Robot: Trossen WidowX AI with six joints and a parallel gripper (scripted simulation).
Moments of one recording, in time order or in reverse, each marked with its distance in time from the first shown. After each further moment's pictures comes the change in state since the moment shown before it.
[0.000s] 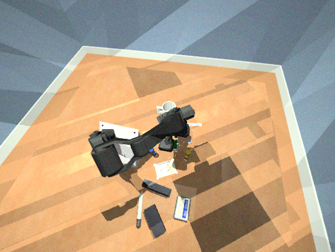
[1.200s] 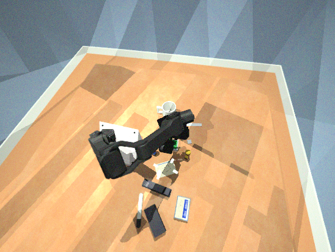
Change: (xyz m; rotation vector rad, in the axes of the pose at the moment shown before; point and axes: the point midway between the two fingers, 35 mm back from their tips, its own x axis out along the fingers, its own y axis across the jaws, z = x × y) arm 0.024 -0.001 0.000 0.000 0.000 -0.003
